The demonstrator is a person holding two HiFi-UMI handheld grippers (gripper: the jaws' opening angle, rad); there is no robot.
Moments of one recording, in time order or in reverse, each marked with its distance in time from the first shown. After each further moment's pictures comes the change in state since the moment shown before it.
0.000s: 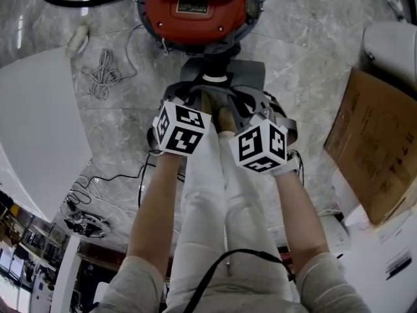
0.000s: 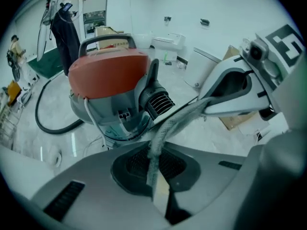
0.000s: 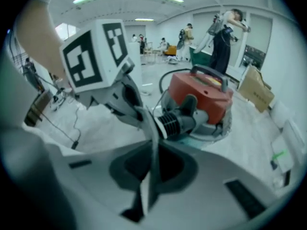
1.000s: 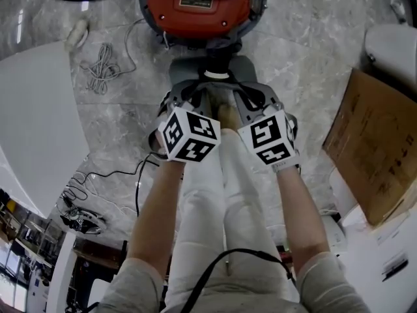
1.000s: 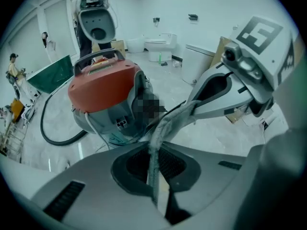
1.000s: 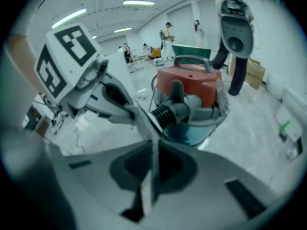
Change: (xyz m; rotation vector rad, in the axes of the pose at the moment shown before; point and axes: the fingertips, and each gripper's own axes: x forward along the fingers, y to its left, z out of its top) left arm -0.014 -0.013 0.011 0.116 -0.028 0.068; right arm 0.003 -0.007 -0.015 0.238 -0.051 0.033
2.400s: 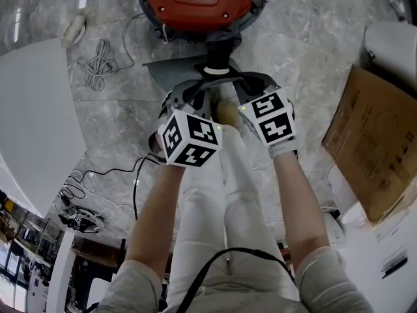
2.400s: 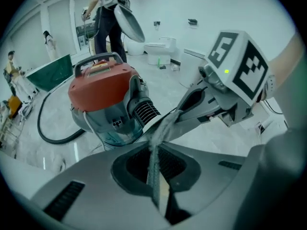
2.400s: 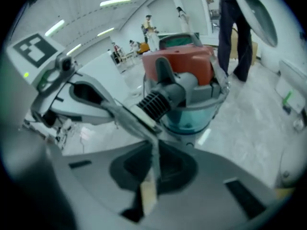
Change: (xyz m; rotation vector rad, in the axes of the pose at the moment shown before) left arm -0.011 -0.014 0.001 -0.018 -0.035 -0.031; right arm 0.026 -0.007 -0.019 0.196 0.088 0.053
